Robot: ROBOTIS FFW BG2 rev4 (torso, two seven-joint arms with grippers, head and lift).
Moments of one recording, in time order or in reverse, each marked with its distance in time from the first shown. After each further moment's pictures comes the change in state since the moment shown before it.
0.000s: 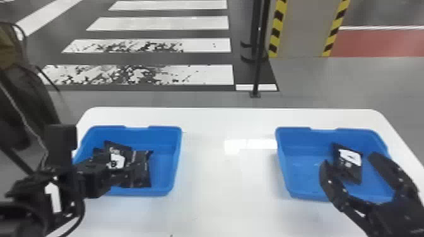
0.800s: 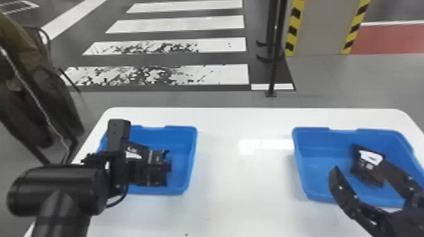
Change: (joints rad) left arm -0.278 0.019 -0.125 0.383 -0.095 0.138 0.032; right arm -0.004 -0.003 0.032 0.027 -0.059 0.021 0.004
